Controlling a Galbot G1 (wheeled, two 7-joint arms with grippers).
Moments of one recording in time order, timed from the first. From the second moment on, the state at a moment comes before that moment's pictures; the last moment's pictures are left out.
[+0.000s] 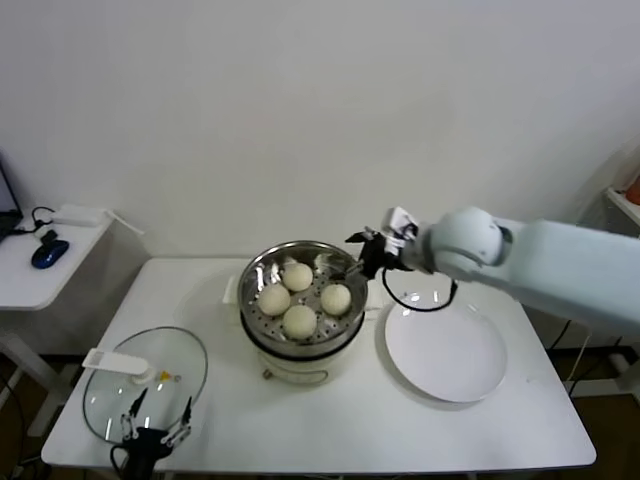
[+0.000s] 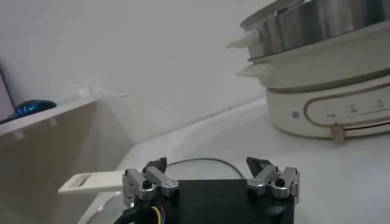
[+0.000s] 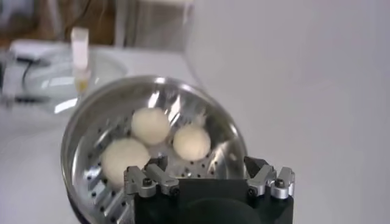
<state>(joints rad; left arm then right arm) 1.67 -1.46 -0.80 -1.74 0.13 -0.30 0.15 0.50 0.67 -1.23 1.78 1.08 -0.44 -0.16</state>
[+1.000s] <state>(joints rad) 1.71 -1.51 -0.77 -1.74 0.18 -0.34 0.14 -1.44 1.01 0.33 1.81 0.46 0.50 -0.20</state>
